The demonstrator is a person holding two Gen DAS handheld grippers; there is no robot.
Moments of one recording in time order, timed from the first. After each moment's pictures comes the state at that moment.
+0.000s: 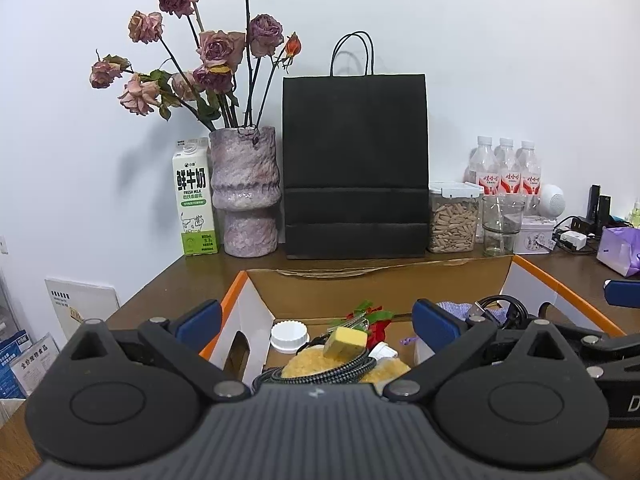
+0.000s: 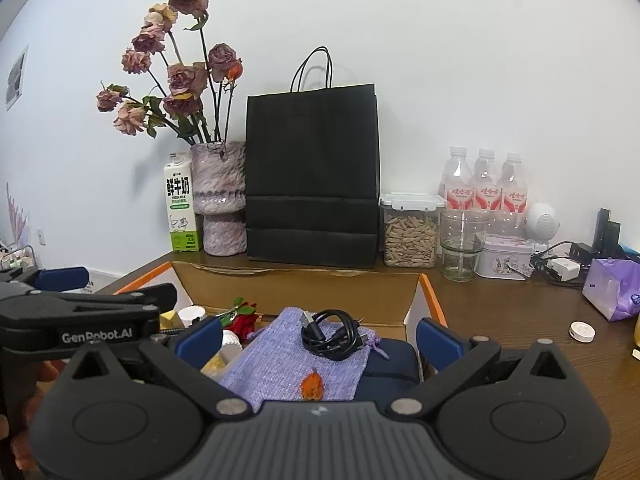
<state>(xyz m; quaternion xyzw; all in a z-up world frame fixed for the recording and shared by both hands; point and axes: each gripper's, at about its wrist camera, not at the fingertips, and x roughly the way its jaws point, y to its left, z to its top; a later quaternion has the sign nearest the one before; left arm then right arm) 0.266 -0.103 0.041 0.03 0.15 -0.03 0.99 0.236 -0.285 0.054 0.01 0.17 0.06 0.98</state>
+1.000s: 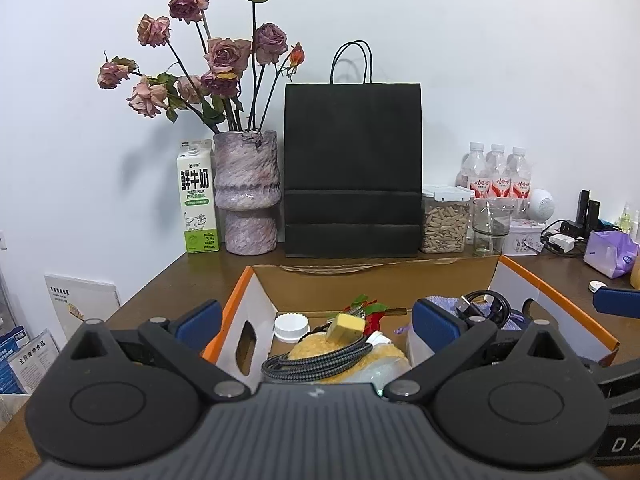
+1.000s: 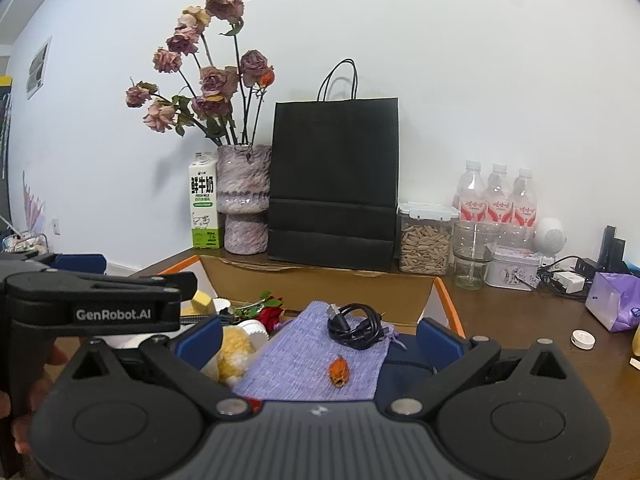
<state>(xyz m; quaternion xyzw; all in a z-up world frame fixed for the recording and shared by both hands) 0.240 -0.092 0.049 0.02 0.15 -0.03 0.99 0.203 -0.269 0.056 -0.01 0.16 0.08 0.98</state>
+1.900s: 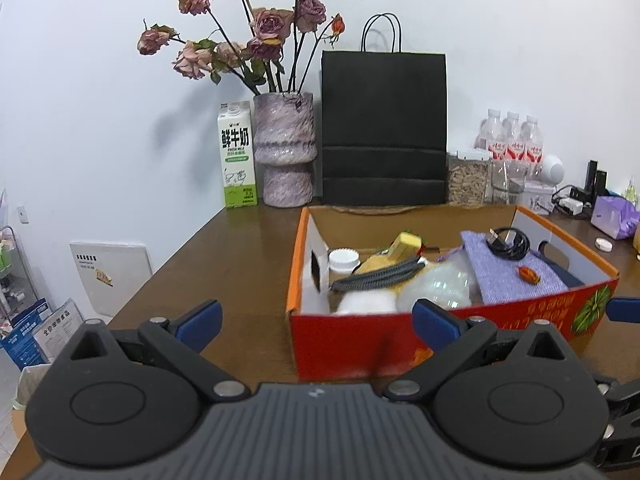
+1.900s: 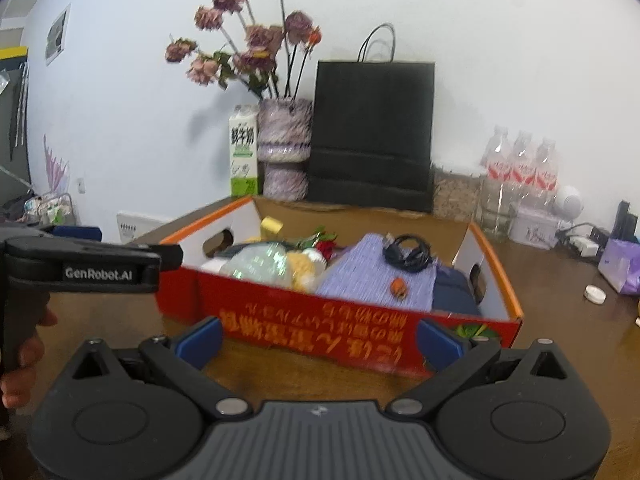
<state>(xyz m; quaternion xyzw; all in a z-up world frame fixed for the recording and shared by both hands) 0.186 -0.036 0.036 0.03 0.20 -0.02 0.98 0.151 -0.233 0.042 -0.03 0.23 0.11 0.97</state>
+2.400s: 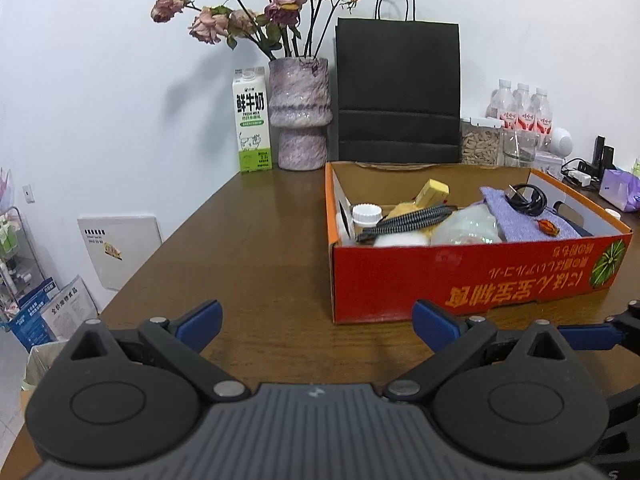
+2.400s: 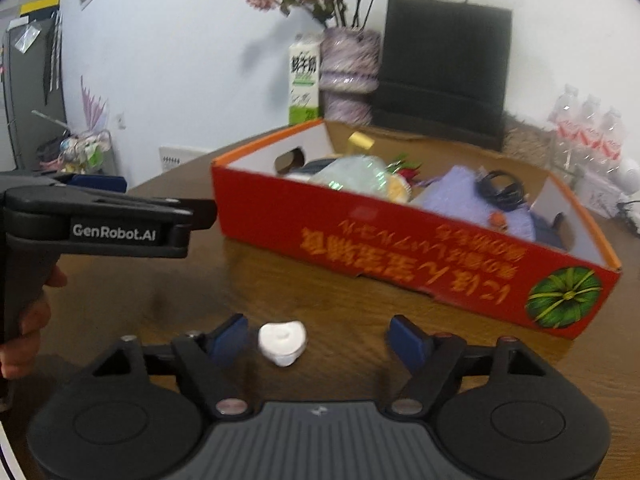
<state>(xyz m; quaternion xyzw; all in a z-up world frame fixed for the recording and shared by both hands) 0.174 -0.010 0.012 0.03 0.24 -0.01 0.97 0.157 -0.182 0.007 -0.06 0.31 0.17 0.93</state>
